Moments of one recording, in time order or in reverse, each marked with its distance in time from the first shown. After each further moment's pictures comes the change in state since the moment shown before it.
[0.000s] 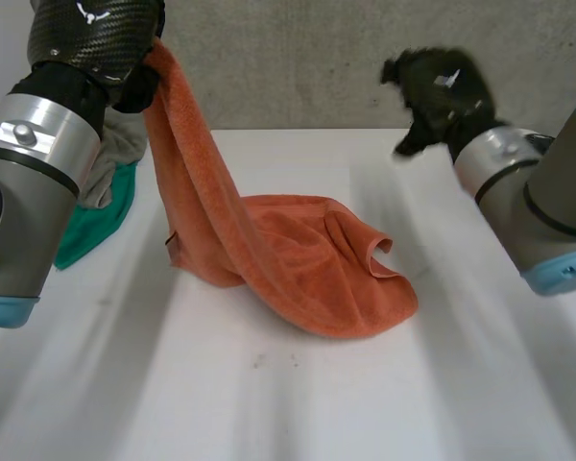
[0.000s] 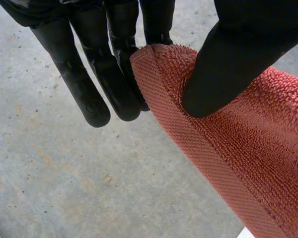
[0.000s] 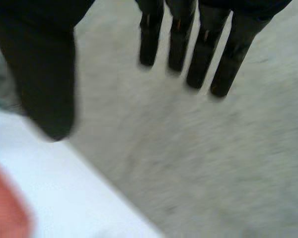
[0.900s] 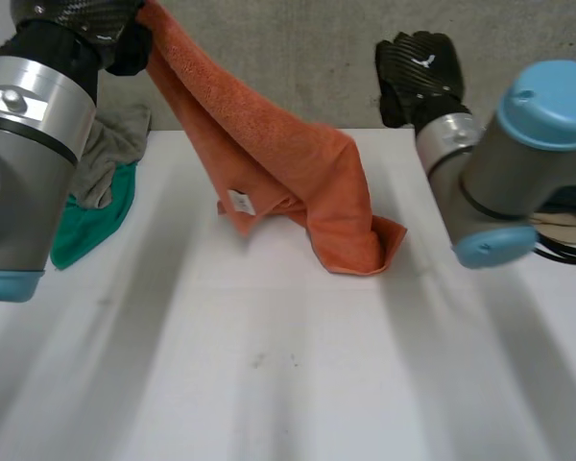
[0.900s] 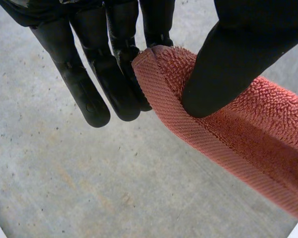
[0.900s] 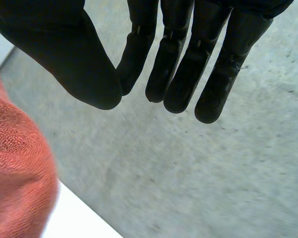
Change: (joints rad) left arm -0.018 -0.013 0.071 0.033 -0.032 -0.006; right arm 0.092 0.195 -0.236 -0.041 0.174 0.000; left_hand 0.000 0.003 0.002 0.000 0.000; right_hand 0.522 0.609 0.583 0.584 0.554
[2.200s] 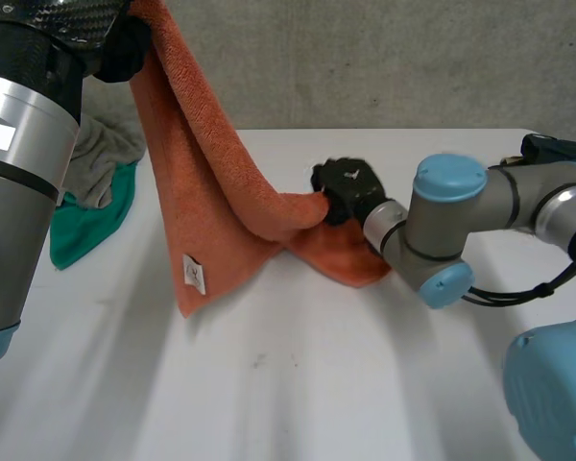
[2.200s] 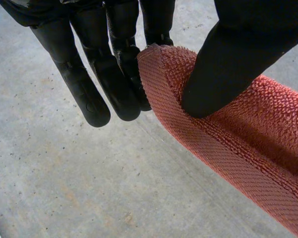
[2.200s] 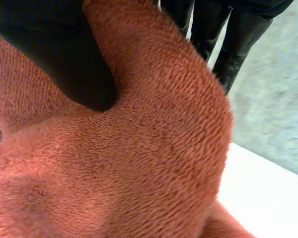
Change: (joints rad) left arm -0.044 0.151 -0.143 0.051 -0.008 -0.003; right arm 0.015 0.445 -0.318 0.207 -0.232 0.157; left_hand 0.000 0.000 0.000 0.000 0.000; right_hand -0.012 -0.004 -0.001 -0.006 -0.021
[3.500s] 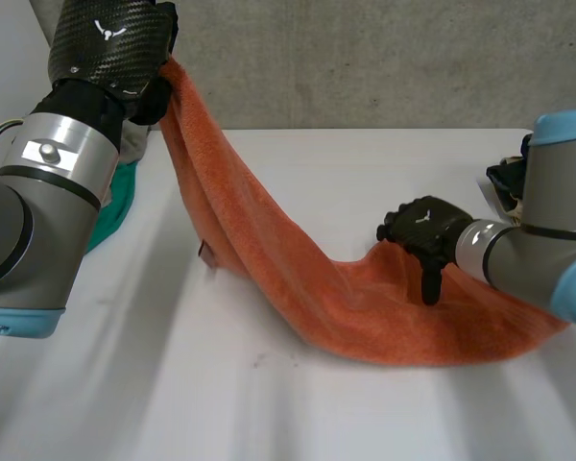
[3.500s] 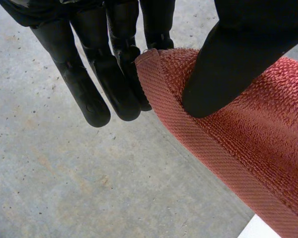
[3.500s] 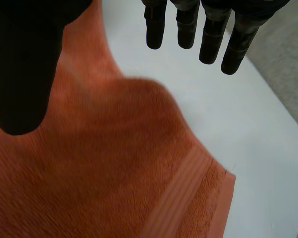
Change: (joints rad) left arm 0.028 -0.161 0.028 0.000 0.011 0.006; right arm -0.175 -0.426 0.471 0.452 -0.038 -0.666; left_hand 0.000 0.000 0.000 0.000 0.000; right_hand -0.788 -0.957 -0.968 -0.946 -0.912
